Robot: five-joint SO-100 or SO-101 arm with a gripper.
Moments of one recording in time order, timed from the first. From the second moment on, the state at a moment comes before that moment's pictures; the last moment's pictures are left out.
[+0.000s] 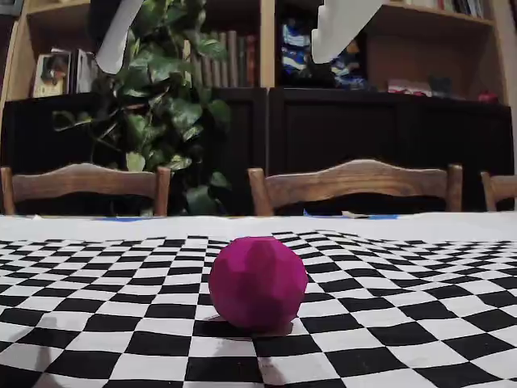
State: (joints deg) arm 8.9 160.1 177.8 0.7 -96.1
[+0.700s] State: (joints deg) arm 9.8 152.7 176.3 -0.2 -96.1
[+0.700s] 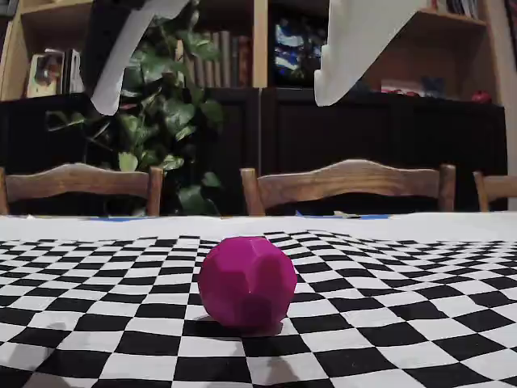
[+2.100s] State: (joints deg) arm 11.8 131.0 169.6 -7.2 -96.1
